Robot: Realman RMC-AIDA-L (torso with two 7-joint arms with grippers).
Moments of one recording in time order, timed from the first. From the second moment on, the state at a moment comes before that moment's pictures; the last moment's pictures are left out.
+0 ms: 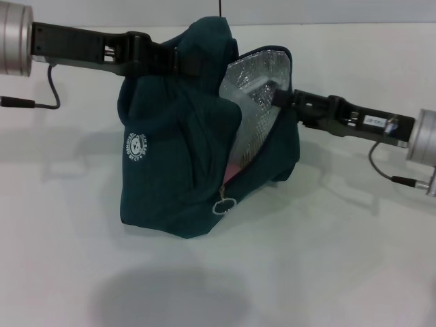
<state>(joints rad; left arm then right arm) -0.73 -1.99 0.71 0.90 1.98 1.83 -2.39 0.70 2.03 -0.93 -0.24 -1.52 -1.35 1.92</state>
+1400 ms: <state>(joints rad) -0.72 -1.99 0.71 0.89 1.97 1.83 -2.38 0.70 2.02 -0.96 -0.29 -1.47 -1.38 1.93</state>
